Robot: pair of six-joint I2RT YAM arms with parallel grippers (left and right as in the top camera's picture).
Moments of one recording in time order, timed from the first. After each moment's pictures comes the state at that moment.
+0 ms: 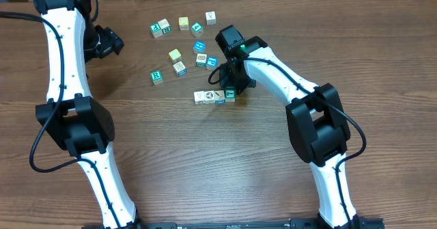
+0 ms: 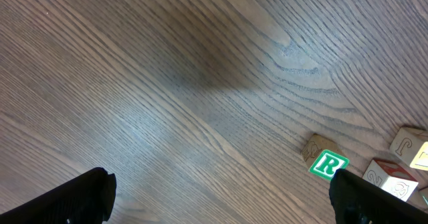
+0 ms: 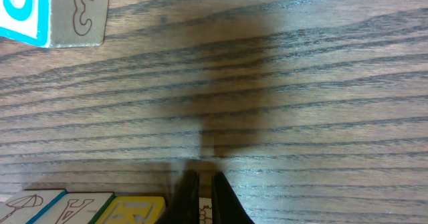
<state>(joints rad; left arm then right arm) 0.17 2.34 2.45 -1.63 -0.10 -0.60 0.51 2.30 1.86 -0.94 -0.02 0.51</state>
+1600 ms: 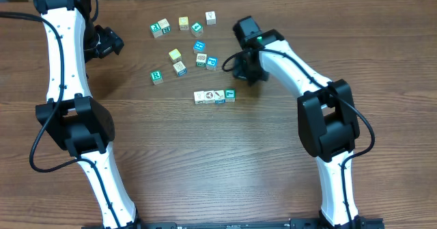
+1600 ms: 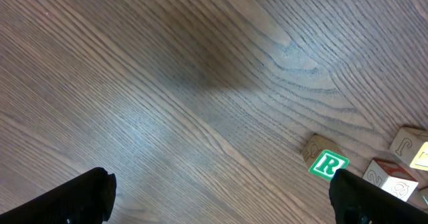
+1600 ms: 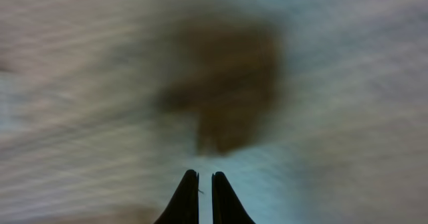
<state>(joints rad) 0.17 2.34 2.45 -1.64 -0.10 -0.60 0.40 2.30 1.86 -0.96 0.00 0.59</state>
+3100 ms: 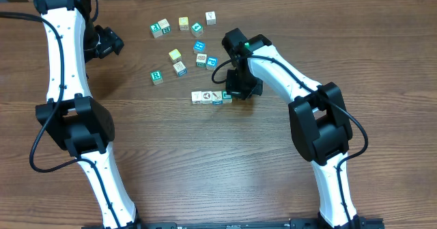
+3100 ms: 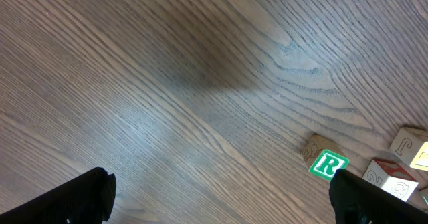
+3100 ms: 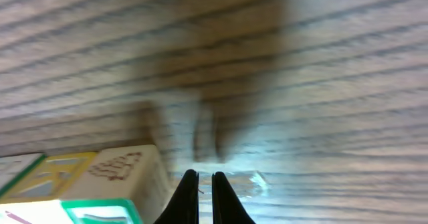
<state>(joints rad) 0.17 2.34 2.45 -1.63 -0.10 -0.60 0.48 2.30 1.86 -1.12 -0.07 0.59</state>
